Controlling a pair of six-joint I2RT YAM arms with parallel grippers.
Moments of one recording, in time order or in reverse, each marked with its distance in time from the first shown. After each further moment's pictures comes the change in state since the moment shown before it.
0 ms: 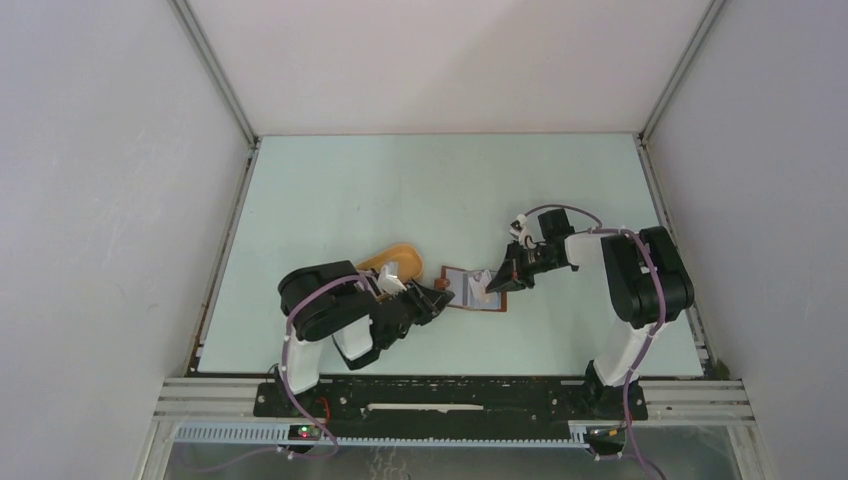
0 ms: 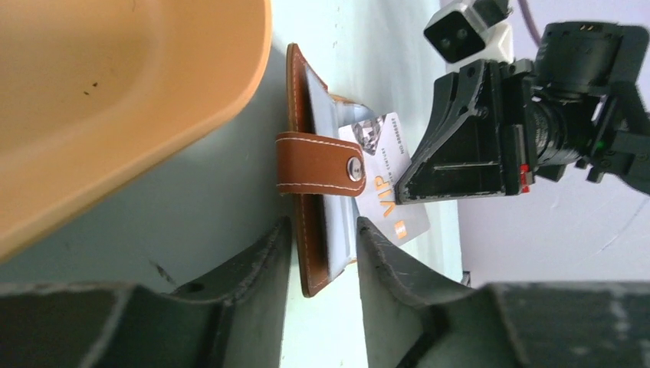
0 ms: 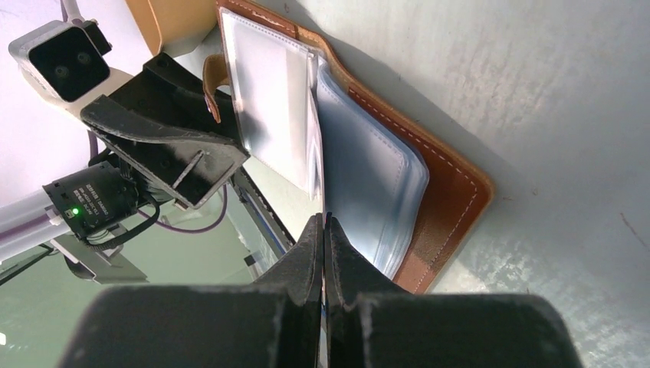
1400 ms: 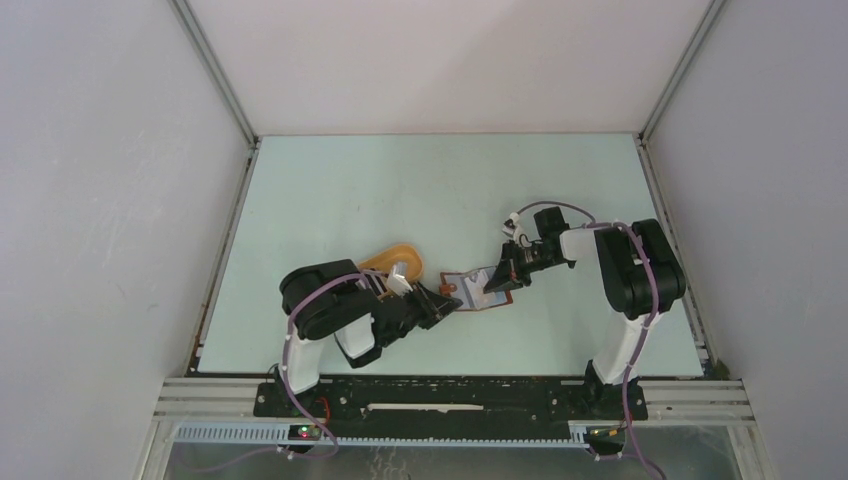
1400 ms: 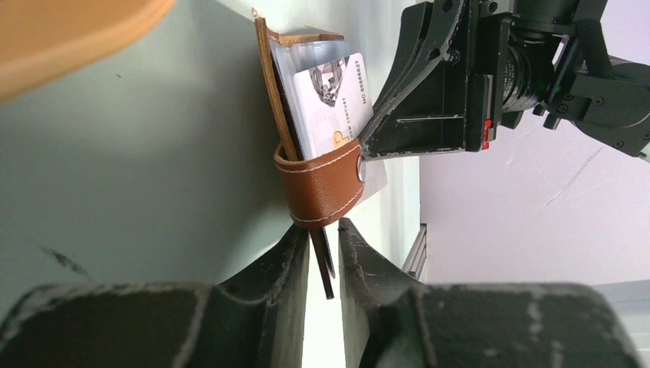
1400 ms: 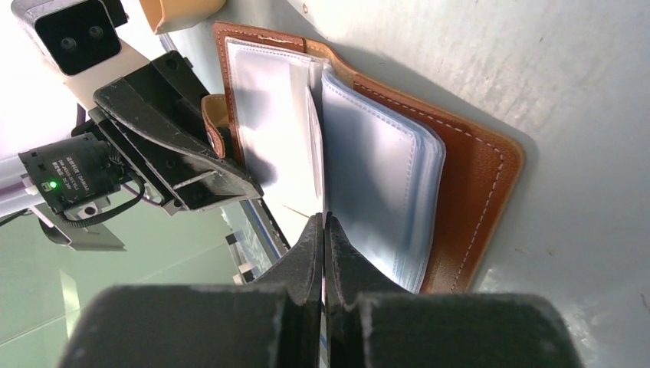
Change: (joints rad) left arm 0.010 0.009 0.027 -0.014 0.178 -0.092; right arm 0.009 0.071 0.052 -0.024 -0.062 -0.124
